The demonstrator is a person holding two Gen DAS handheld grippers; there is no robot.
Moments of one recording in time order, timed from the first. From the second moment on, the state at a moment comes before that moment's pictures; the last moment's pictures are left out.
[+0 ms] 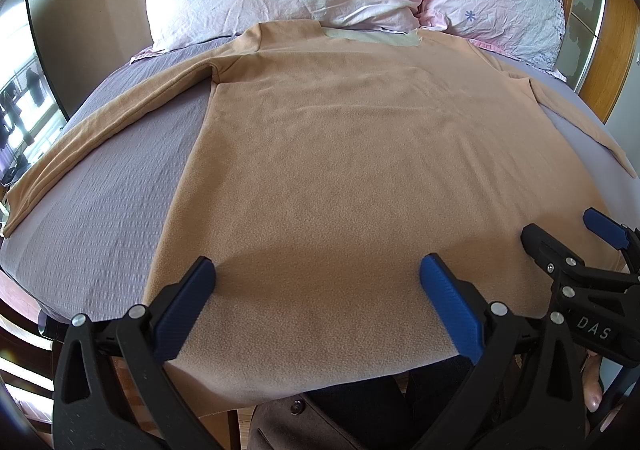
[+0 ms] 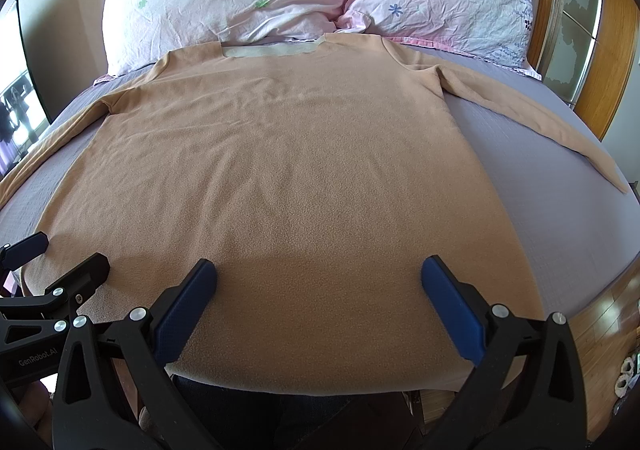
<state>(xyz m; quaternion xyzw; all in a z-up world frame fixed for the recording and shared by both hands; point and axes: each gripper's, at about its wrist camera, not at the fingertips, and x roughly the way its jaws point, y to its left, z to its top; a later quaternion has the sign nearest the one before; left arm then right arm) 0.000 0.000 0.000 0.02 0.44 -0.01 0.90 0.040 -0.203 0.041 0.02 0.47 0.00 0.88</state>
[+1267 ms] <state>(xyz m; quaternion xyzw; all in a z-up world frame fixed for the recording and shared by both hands) 0.041 0.001 -0.002 0.02 0.41 -0.04 0.91 0.114 -0.579 0.021 0.49 0.36 -0.25 0.75</state>
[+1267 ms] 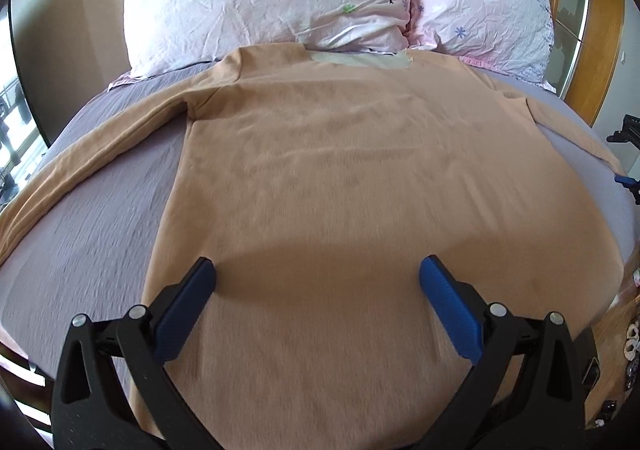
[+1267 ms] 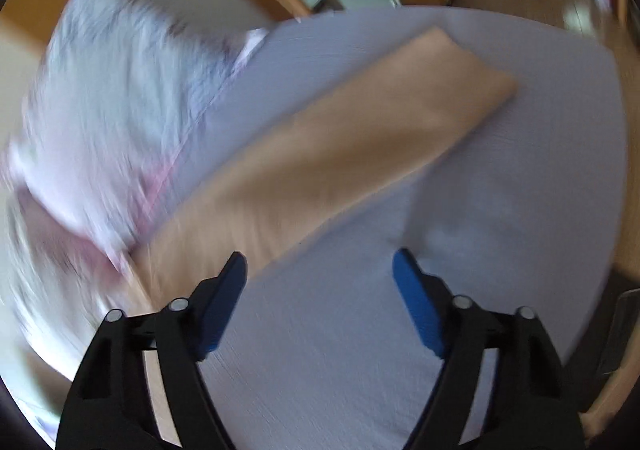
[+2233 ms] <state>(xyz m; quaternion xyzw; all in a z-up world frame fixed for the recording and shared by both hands) 0.034 0.280 0.010 -0.48 0.28 0.02 0.83 0.309 -0.061 0.031 0.00 0.51 0.26 0.82</state>
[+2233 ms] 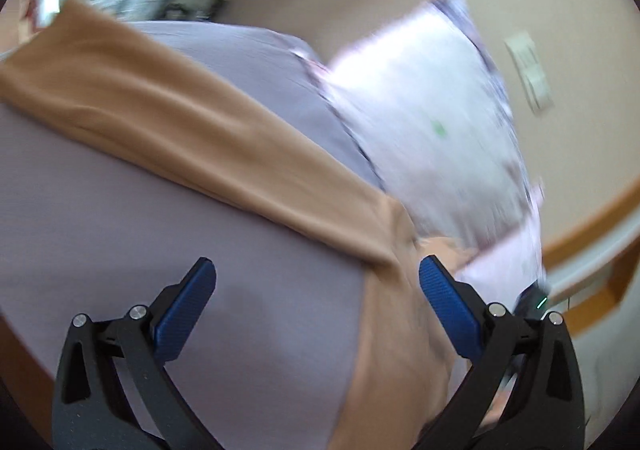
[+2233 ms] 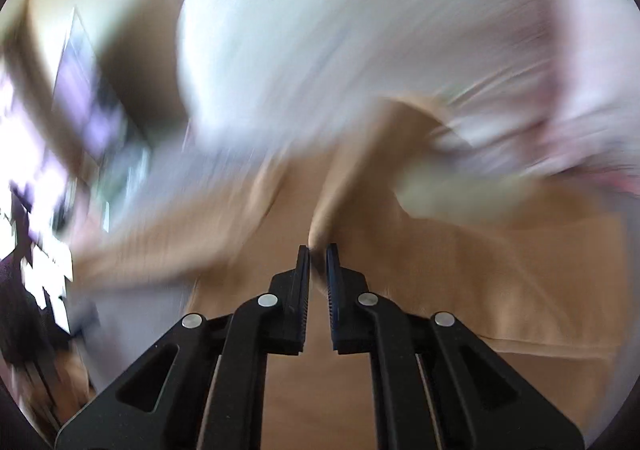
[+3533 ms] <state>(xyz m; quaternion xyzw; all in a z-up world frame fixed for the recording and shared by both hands) 0.190 -0.052 0.062 0.15 0.34 -0.08 0.93 0.269 -0.308 0.062 0.21 0.39 0.11 0.89</state>
